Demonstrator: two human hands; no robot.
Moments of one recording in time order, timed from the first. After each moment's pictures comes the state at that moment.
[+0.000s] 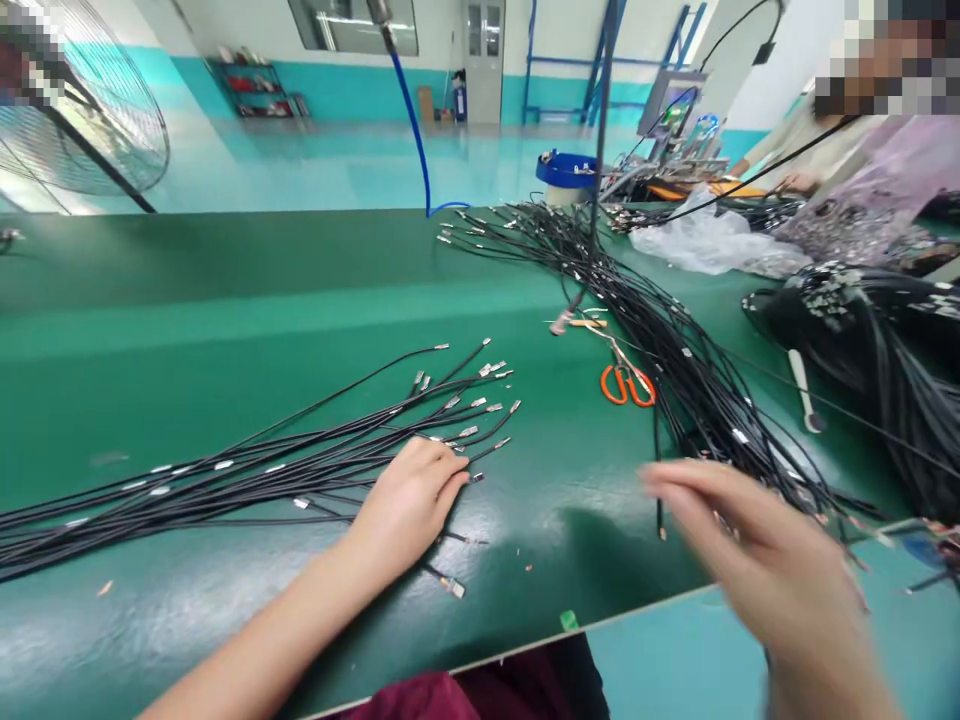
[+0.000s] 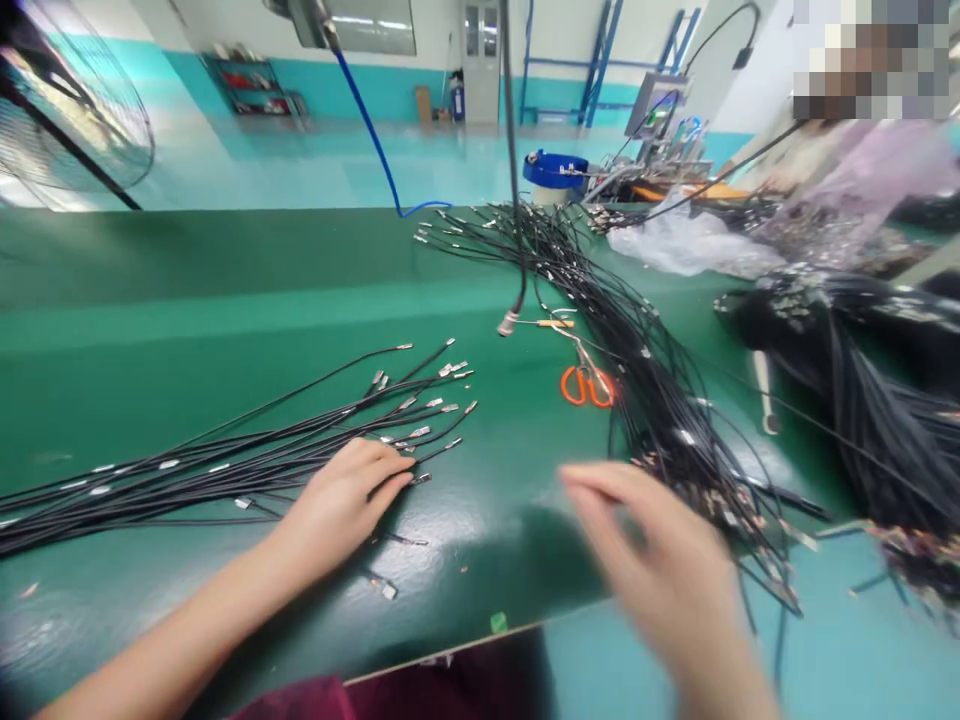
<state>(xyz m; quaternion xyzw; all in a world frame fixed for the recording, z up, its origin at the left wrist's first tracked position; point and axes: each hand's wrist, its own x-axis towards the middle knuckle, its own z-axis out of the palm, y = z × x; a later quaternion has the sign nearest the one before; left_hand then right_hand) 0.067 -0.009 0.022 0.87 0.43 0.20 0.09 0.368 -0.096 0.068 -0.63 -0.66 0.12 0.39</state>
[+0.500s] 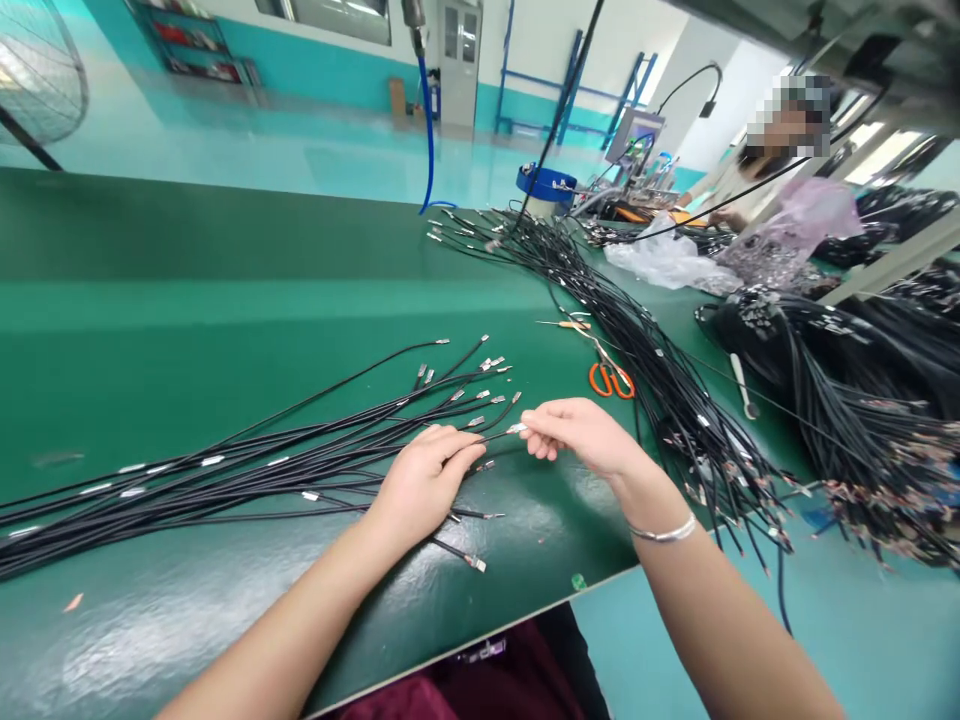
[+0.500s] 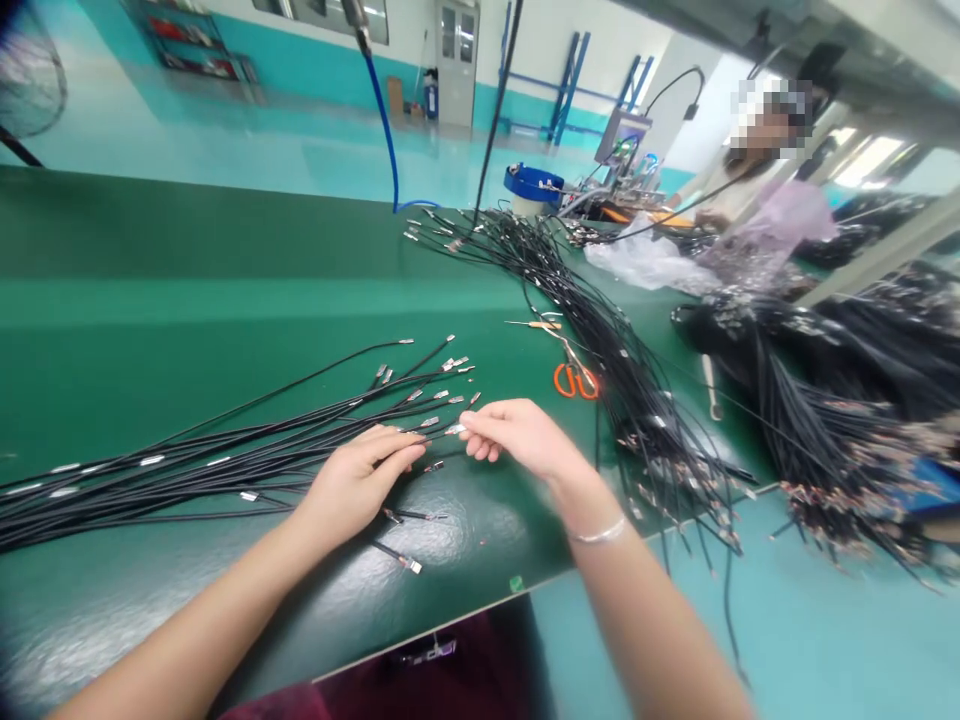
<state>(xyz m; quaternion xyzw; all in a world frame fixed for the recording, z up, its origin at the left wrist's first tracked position) 0.064 -0.004 0.021 0.80 0.41 0.33 0.27 0.282 -0.002 0.060 -0.52 -0.55 0.58 0.30</state>
